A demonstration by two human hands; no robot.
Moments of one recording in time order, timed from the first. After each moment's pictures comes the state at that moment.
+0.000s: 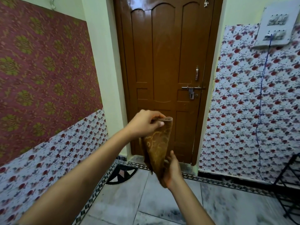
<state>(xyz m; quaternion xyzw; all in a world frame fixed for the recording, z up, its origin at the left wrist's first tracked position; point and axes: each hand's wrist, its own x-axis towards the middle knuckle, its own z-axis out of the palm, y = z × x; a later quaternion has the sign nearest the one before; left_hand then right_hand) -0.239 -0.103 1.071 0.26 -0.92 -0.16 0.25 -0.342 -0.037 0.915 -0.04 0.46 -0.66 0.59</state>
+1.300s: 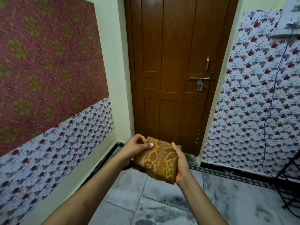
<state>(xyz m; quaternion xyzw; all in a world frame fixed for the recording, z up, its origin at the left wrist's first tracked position) -0.168 -0.109 0.953 0.48 -0.66 -0.53 0.24 -0.310 -0.015 0.921 -0.15 0.39 -0.66 0.62</state>
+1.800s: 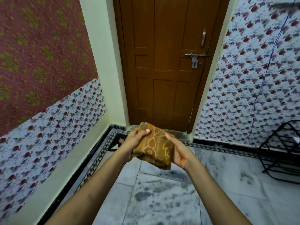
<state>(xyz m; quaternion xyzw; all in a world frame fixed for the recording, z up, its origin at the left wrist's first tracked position) -0.163 -0.105 0.906 0.45 -0.48 -0.71 0.25 -0.313 -0.016 0.890 -0.12 0.48 -0.59 0.64</state>
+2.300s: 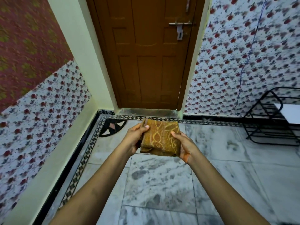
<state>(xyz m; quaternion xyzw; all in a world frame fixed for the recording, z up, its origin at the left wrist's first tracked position) -0.211 -0.088 0.864 0.47 -0.43 -0.74 0.21 -0.352 0.020 0.832 -0.05 0.56 -0.63 0.53</state>
